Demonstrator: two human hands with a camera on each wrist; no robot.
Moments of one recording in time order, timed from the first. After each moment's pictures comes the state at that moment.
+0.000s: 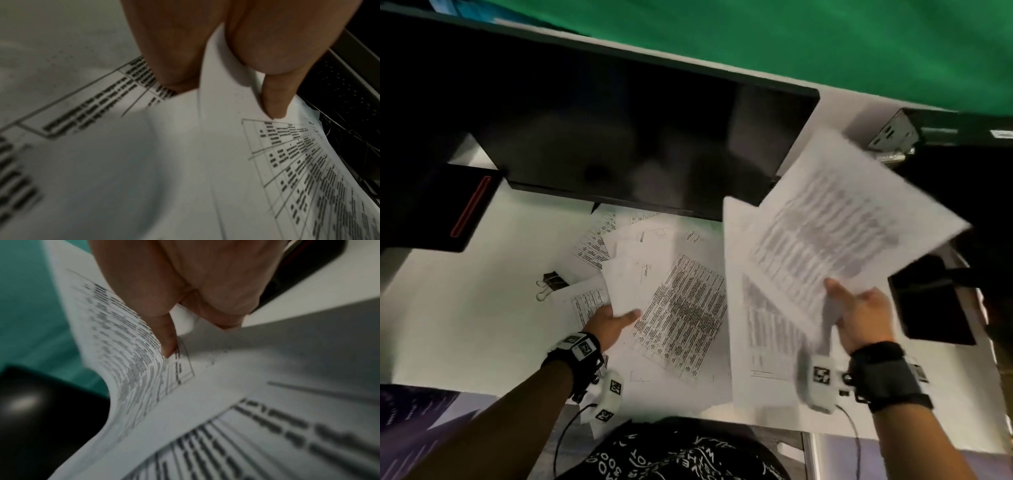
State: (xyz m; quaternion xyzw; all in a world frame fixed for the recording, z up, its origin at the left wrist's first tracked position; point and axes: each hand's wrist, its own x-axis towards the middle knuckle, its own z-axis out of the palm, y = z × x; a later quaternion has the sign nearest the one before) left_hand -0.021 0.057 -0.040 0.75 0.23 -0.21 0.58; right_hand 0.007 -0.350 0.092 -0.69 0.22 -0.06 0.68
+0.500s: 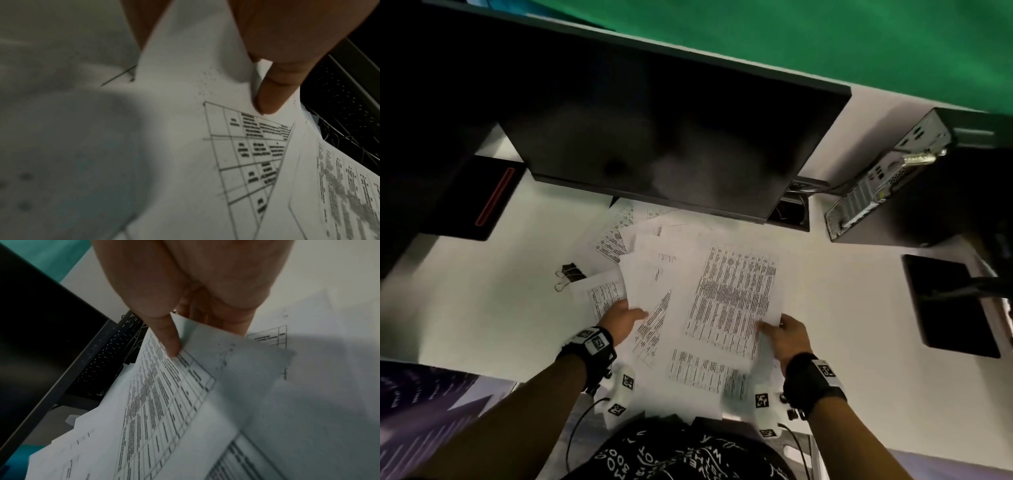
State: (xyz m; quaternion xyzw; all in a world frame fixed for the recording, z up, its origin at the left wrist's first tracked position) left_hand -0.021 0.060 -0.038 0.73 0.26 -0.23 0.59; right_hand -0.015 -0.272 -0.027 -0.75 0.31 0.16 0.57
